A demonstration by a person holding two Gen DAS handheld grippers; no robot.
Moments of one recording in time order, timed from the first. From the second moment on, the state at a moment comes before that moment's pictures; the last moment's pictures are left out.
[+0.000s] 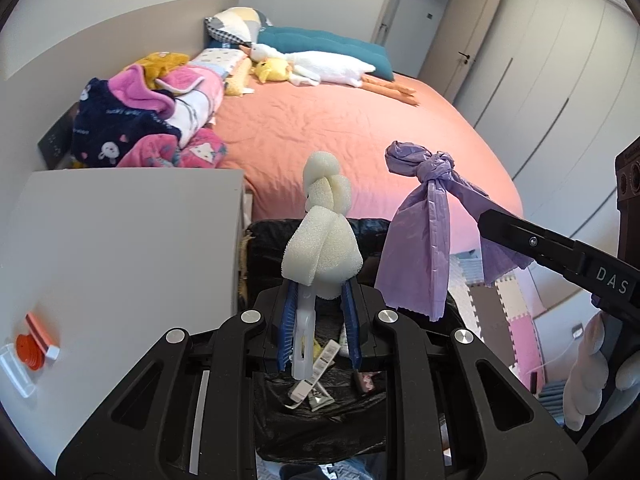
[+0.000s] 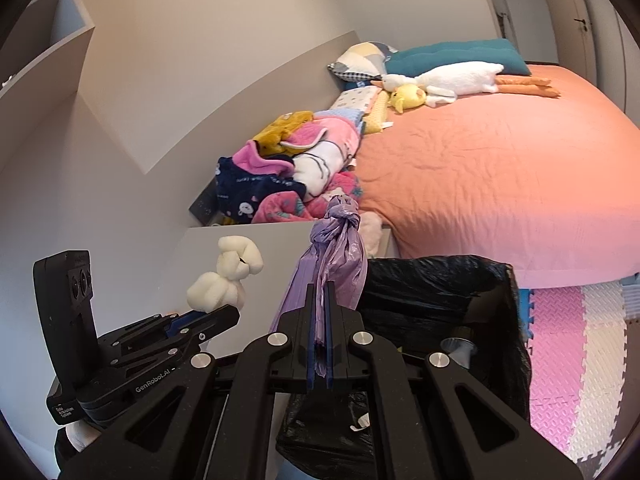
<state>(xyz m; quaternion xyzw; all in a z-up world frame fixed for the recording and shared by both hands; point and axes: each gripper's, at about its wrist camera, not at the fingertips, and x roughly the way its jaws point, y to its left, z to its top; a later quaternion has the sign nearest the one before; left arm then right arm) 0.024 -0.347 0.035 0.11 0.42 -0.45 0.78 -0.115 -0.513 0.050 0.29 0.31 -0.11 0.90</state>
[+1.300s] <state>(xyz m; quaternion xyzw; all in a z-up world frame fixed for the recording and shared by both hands) 0.028 -0.342 0.024 0.11 0.45 -0.42 0.78 -0.107 -0.516 0.047 0.28 0.32 -0.14 0.89</state>
